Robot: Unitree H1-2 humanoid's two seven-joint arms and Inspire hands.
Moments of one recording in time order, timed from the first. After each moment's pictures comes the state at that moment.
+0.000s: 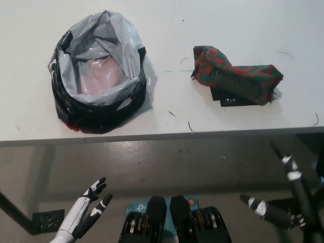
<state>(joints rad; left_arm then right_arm) -0.01 0.29 -0.15 0.18 0.19 -0.12 -0.06 0.03 -0.21 0.06 -0.22 -0.26 -0.27 -0.04</state>
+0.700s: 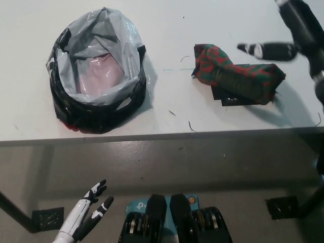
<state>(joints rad) -0.01 0.28 -0.16 0.19 0.21 -0.13 -0.06 -0.85 -0.41 0.19 0.09 -0.39 0.11 0.19</state>
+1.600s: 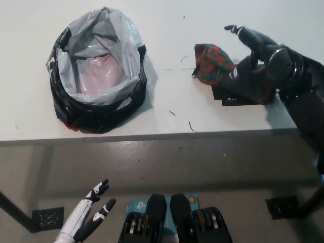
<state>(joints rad) -0.01 0.28 -0.16 0.18 0.23 -0.17 -0.07 -1.06 -0.32 0.39 0.72 -0.47 0.27 0.32</state>
